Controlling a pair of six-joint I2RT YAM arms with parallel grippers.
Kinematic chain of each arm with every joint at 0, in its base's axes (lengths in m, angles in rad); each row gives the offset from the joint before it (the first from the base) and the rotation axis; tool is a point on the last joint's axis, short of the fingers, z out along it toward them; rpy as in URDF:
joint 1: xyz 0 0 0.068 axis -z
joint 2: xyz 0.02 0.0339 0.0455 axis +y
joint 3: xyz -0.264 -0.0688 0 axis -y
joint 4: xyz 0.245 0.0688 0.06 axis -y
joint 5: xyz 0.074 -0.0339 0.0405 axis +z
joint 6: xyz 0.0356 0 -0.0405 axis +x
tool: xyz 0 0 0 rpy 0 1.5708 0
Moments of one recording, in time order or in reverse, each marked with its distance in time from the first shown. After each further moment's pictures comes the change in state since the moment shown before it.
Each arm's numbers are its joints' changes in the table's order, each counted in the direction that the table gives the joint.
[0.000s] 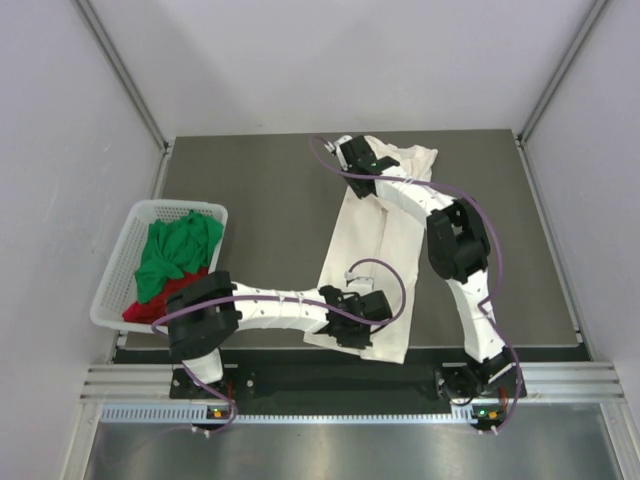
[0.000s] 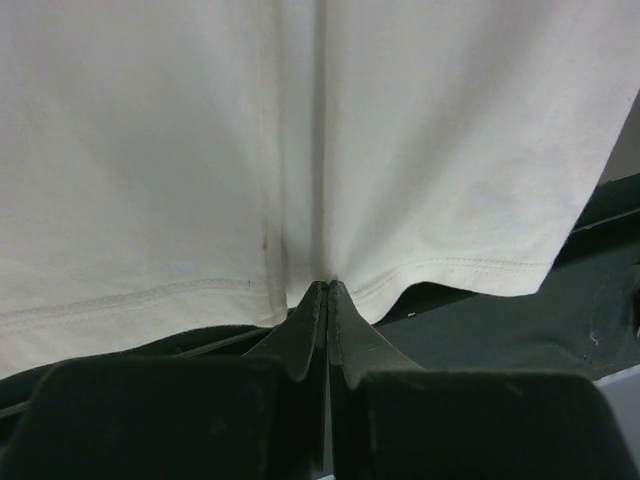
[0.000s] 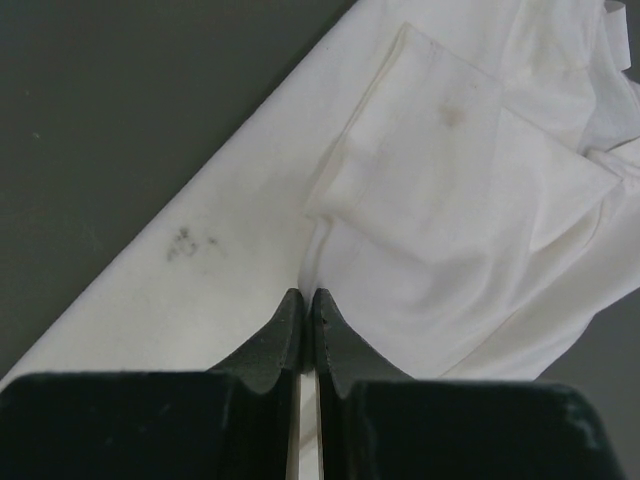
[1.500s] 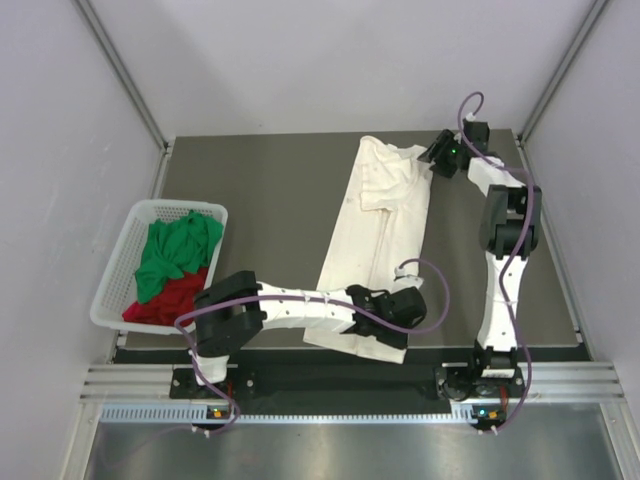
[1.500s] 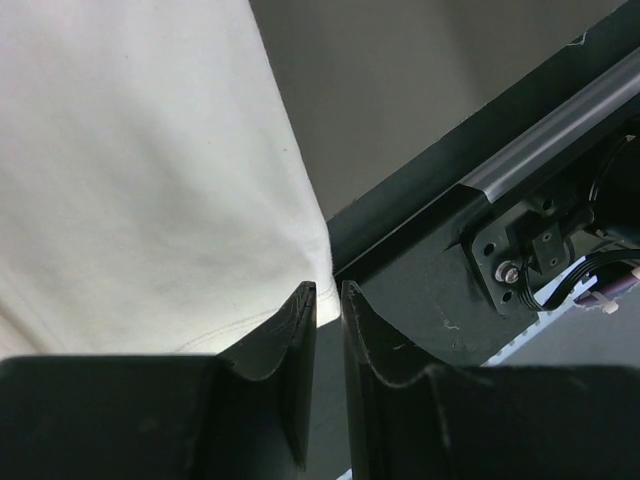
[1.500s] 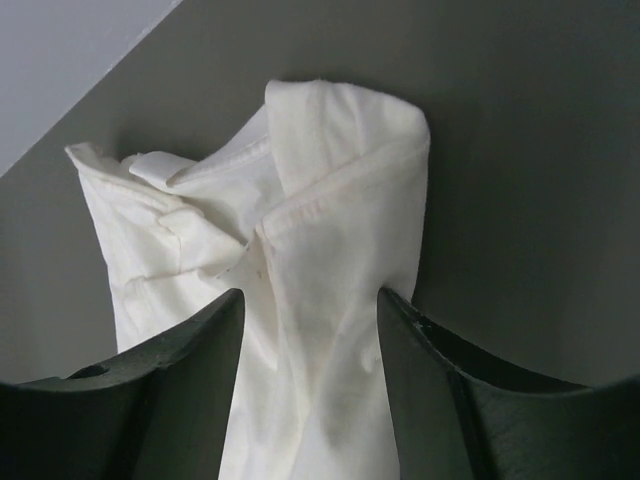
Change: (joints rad) left arm 0.049 0.154 0.234 0.138 -0.060 0.247; right arm 0.593 0.146 0.004 0.343 0.638 0.793
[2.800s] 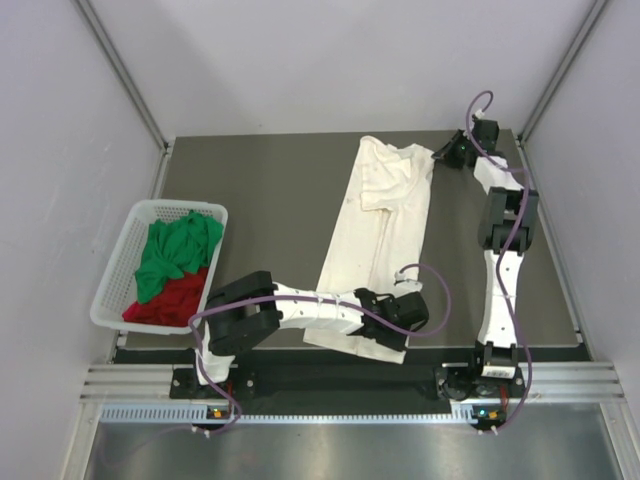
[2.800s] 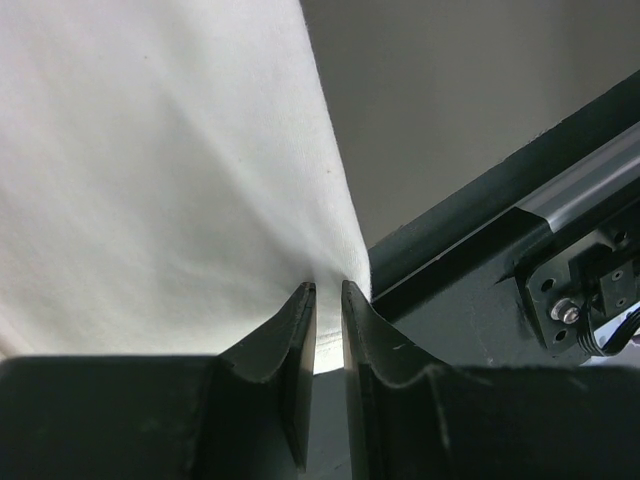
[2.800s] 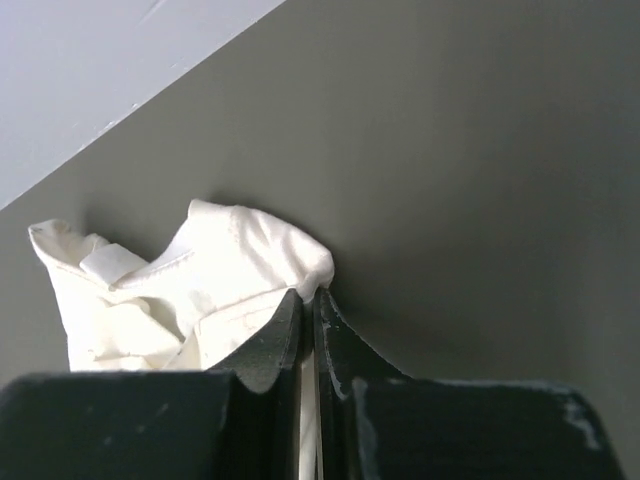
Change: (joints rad) left arm 0.001 0.077 0.016 -0.008 0.026 -0.005; right arm 0.064 0.211 0.271 -0.001 0.048 -0.043
